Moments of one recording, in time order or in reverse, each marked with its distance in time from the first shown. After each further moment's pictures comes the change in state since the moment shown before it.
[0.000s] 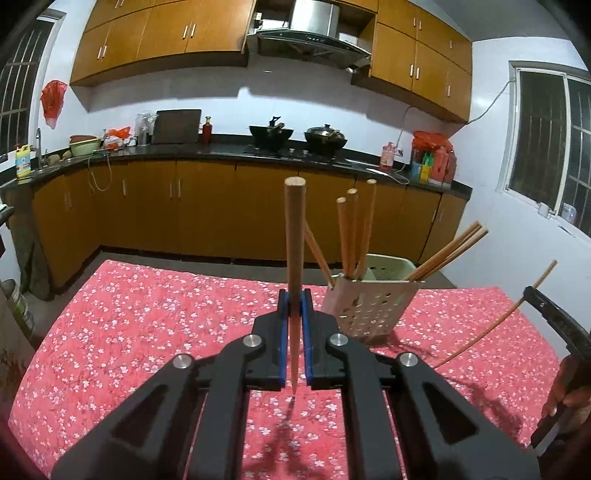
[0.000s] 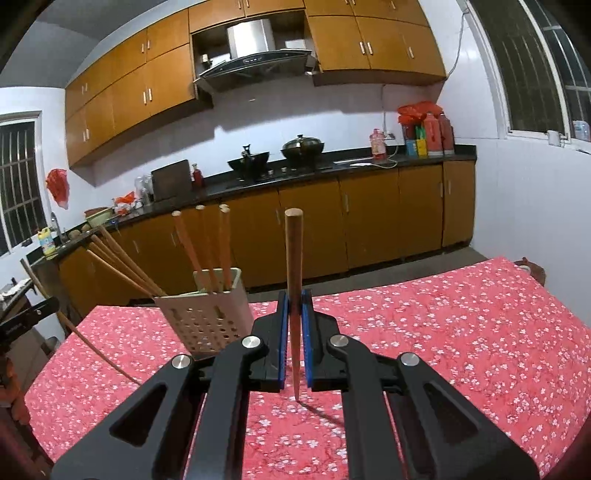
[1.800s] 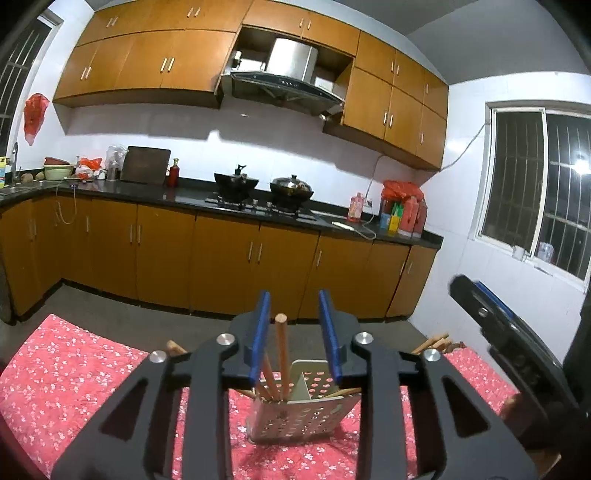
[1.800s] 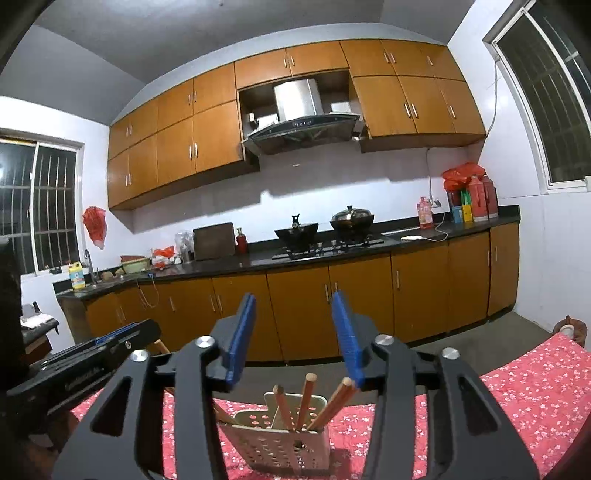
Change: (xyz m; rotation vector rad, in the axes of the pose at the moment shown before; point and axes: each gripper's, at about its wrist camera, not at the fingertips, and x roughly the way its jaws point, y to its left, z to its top) left arm 0.044 -0.052 0.071 -0.031 -0.189 -0.120; right arm 0.020 0.078 0.066 -0.054 -0.287 0.119
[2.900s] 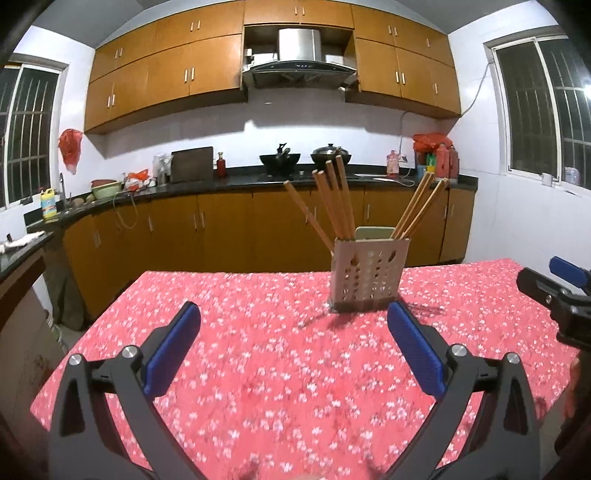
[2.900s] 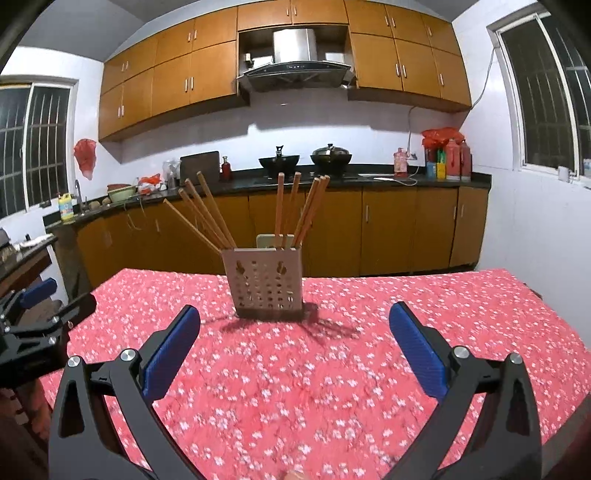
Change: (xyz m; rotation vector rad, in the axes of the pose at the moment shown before) left arm -0.164 0.018 -0.131 0.180 0.090 0.230; right arm -0.137 0.017 -0.108 -0.107 0.247 -0.122
